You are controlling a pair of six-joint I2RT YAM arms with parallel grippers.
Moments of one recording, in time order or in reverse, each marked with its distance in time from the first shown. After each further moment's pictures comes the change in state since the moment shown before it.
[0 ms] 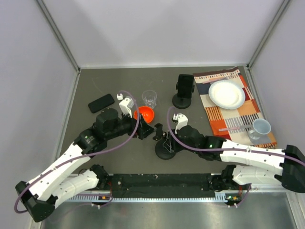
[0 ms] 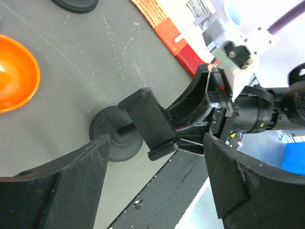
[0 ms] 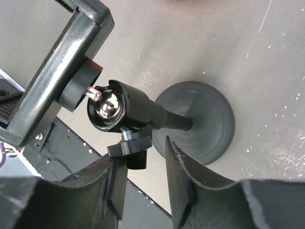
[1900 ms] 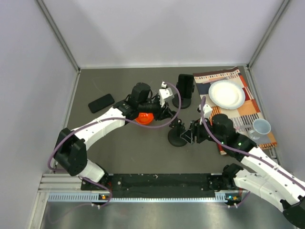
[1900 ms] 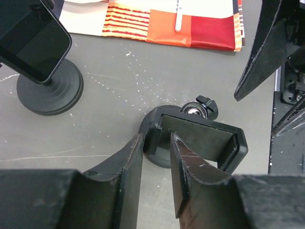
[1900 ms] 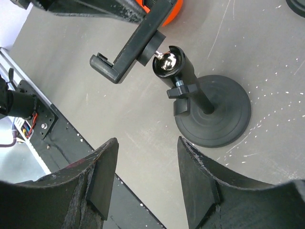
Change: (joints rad) left arm 0.041 0.650 0.313 0.226 0.380 0.741; right arm -0.457 -0.352 -0.045 -0.168 -0.431 -0.260
